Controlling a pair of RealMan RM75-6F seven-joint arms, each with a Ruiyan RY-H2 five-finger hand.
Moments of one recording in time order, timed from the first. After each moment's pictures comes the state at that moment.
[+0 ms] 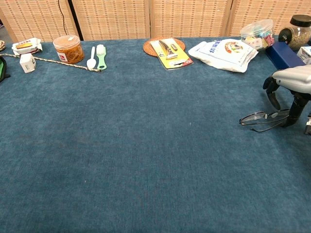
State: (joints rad) left arm 0.01 -0.97 -0.06 -1.84 1.42 1.57 0.07; right arm 0.68 -1.46 0.11 -1.48 -0.78 1.00 -0.64
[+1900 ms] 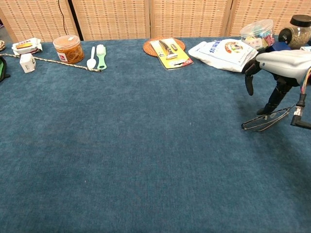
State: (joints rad) left arm 0.02 -0.98 -0.06 -1.81 1.41 1.56 0.04; right arm 0.69 -1.43 0.15 -1.66 -0.84 1.09 -0.60
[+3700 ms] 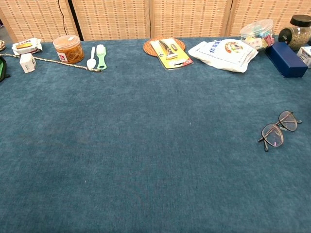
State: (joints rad) left arm 0.05 -1.01 -0.02 -1.81 1.43 1.58 0.09; right arm 0.32 -1.25 0.04 -1.74 -1.17 1.50 -0.36
